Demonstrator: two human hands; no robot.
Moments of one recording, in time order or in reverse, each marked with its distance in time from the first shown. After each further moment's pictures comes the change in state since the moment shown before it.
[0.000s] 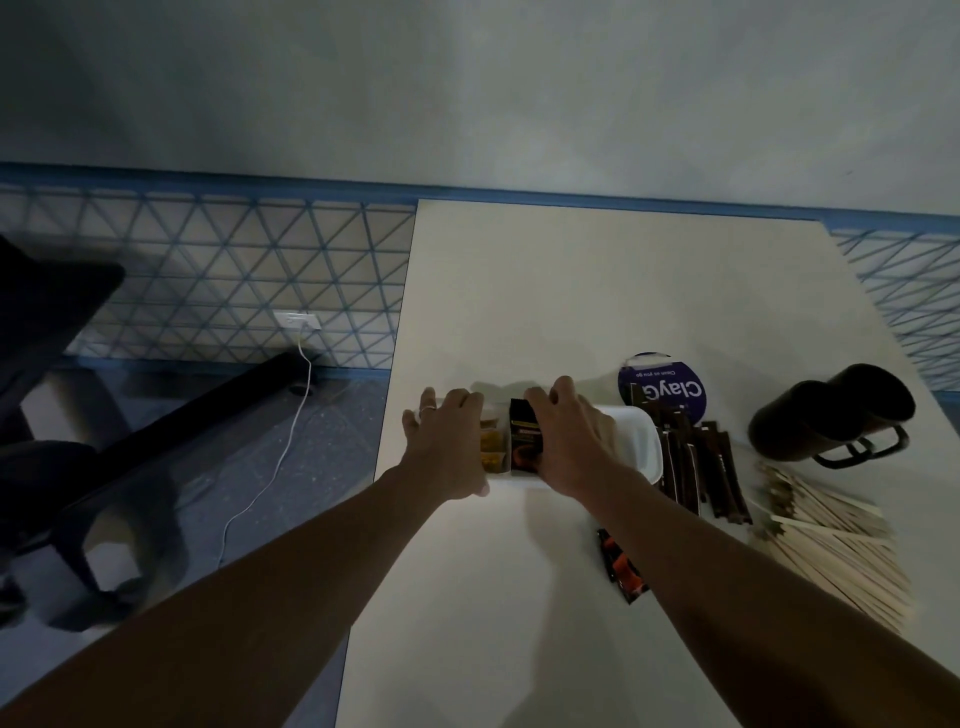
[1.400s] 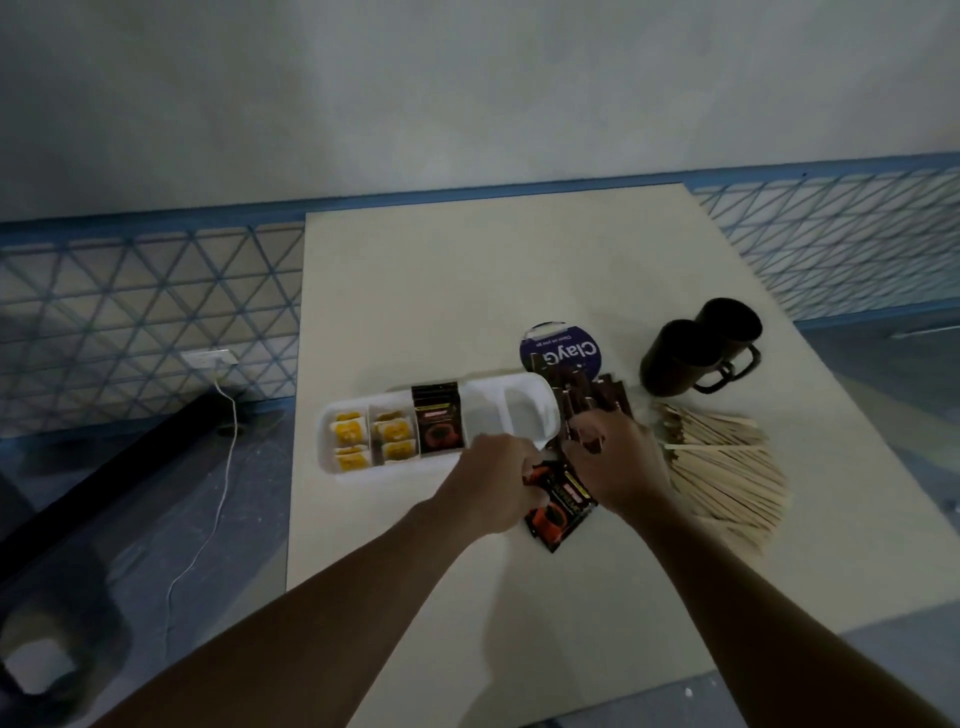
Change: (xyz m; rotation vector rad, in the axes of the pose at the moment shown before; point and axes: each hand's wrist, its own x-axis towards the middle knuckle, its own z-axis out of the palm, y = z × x) left_hand -0.037 0.113 0.046 -0.278 -0.054 0.373; right_hand -0.110 0.103 0.008 0.500 0.229 0.428
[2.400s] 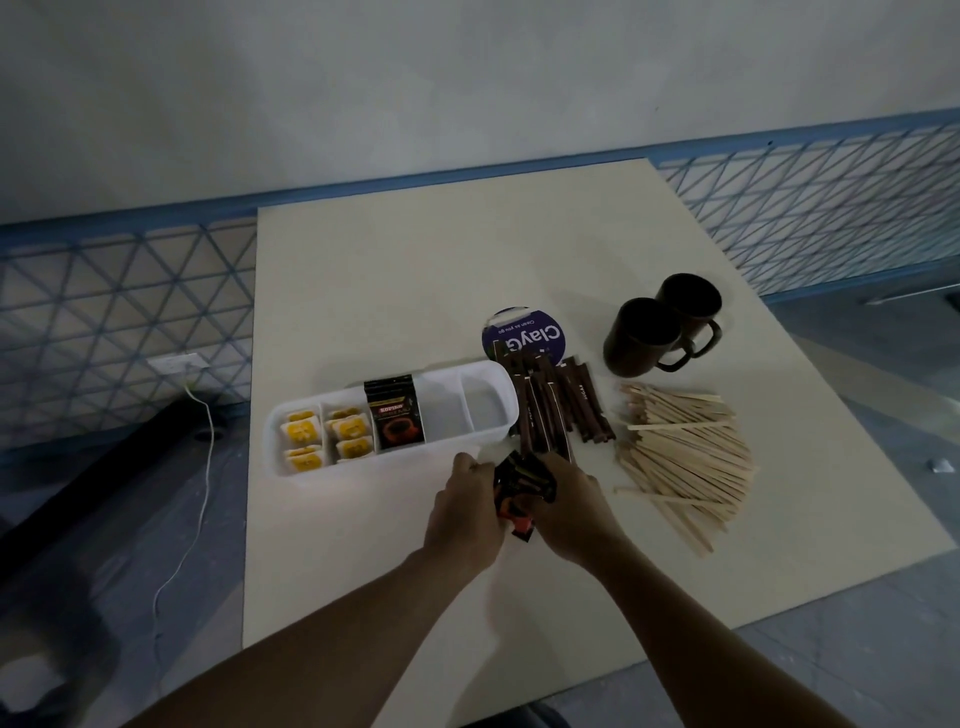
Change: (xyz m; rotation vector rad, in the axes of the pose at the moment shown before) left_hand -0.001 -0.011 0.077 0.055 0.119 -0.136; right_hand -0.039 0.033 0.035 0.257 -0.255 0.128
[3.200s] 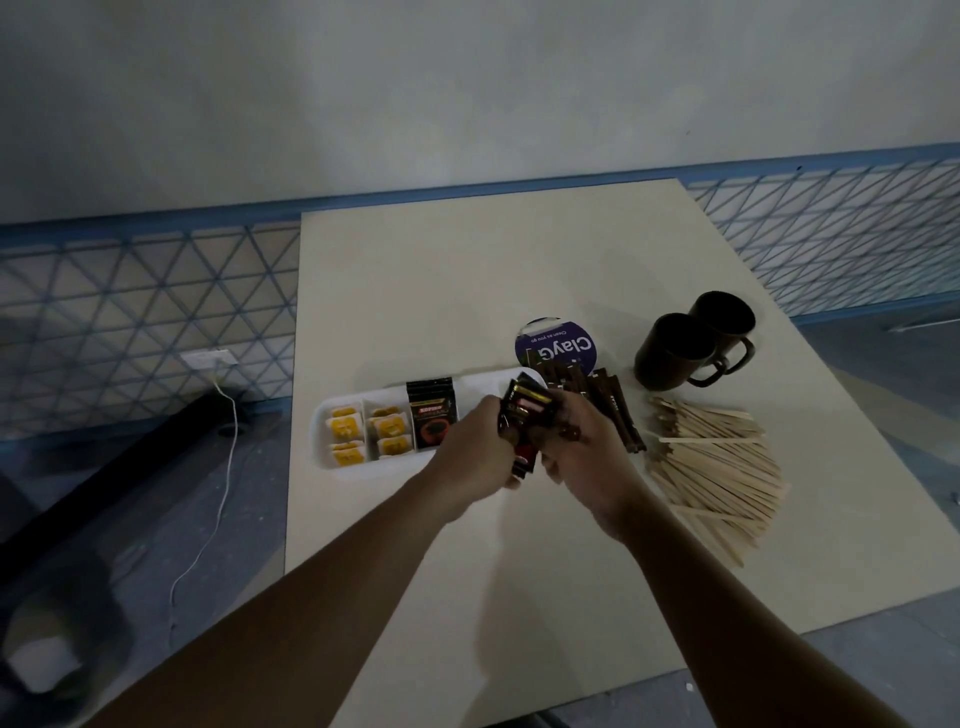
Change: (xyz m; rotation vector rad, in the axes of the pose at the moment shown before) left_hand 0.014 0.013 -0.090 -0.551 -0.107 -0.113; right_hand 0.002 -0.074 -0.026 0.506 0.012 -0.137
